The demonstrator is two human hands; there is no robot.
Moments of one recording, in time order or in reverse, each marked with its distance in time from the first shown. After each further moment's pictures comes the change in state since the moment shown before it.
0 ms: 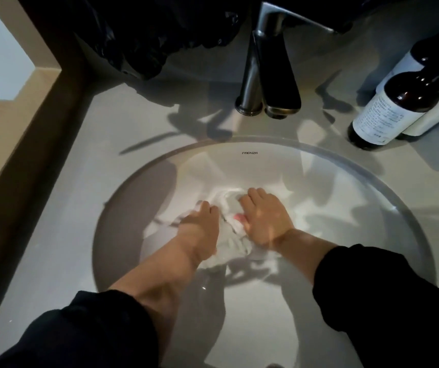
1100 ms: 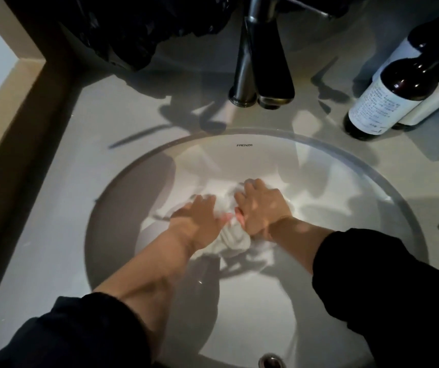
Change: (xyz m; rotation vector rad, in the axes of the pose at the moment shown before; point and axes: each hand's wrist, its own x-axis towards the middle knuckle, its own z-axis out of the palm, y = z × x) left_hand 0.006 -0.005 0.002 -0.375 0.058 -0.029; right_hand 0.004 -0.004 -0.020 -0.138 -0.238 0.092
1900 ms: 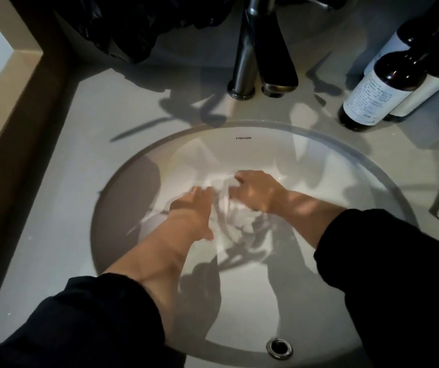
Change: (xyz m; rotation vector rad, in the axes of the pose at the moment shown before) left_hand 0.002 -0.006 -0.009 0.151 -0.089 0.016; right_hand 0.011 0.002 -0.032 0.747 -0.141 0.207
